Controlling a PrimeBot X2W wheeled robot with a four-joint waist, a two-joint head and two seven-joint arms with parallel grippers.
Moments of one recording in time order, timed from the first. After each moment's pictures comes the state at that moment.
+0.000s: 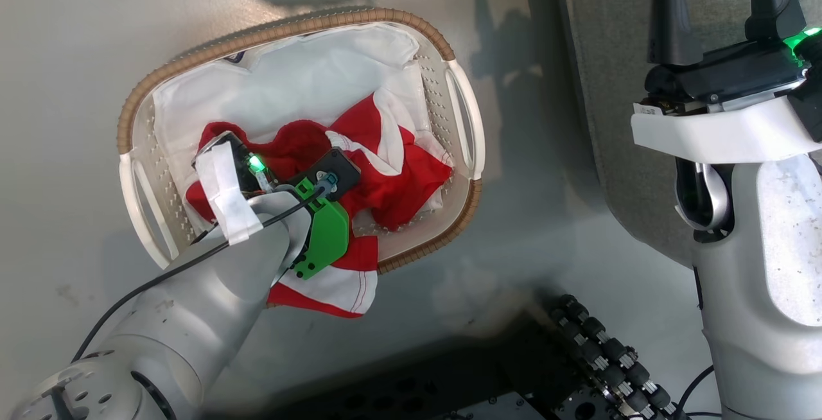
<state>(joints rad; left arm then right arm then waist) -1.00 0.10 -1.28 1.18 -0.50 -0.13 -0.18 -0.62 -0.05 0.05 -0.07 0.12 0.13 -0.26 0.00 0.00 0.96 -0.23</state>
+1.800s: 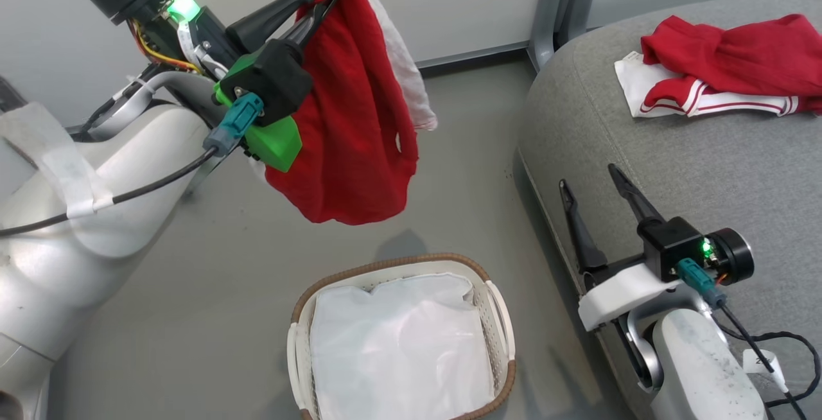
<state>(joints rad) -1.13 0.49 -1.04 0.43 -0.24 -0.07 -0.26 -0.28 -0.05 0.12 0.27 0.01 0.13 -0.26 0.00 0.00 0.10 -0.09</state>
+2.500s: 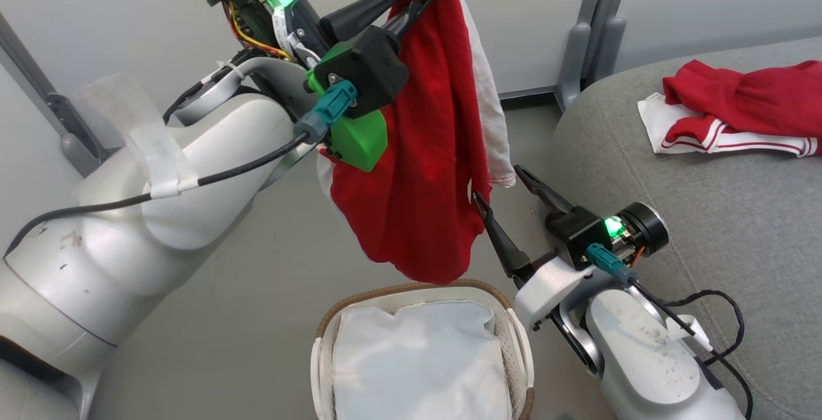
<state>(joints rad) -1.19 0.36 -1.08 0.39 -0.30 -0.10 -0.18 -0.43 -0.05 0.37 0.42 0.04 0.13 -0.26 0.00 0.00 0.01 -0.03</state>
